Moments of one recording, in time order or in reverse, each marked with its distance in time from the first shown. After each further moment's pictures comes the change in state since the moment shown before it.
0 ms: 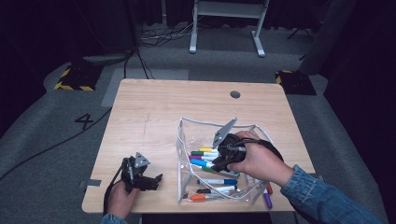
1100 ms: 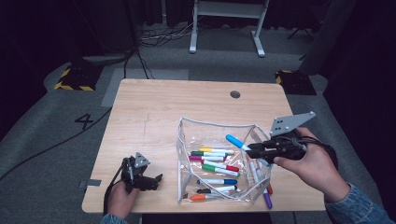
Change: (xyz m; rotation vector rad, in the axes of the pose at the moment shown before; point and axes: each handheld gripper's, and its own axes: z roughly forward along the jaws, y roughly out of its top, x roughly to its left) left arm 0.000 0.000 0.000 0.000 0.000 -0.003; right arm 0.005 -0.075 -0.097 -0.362 -0.157 0.141
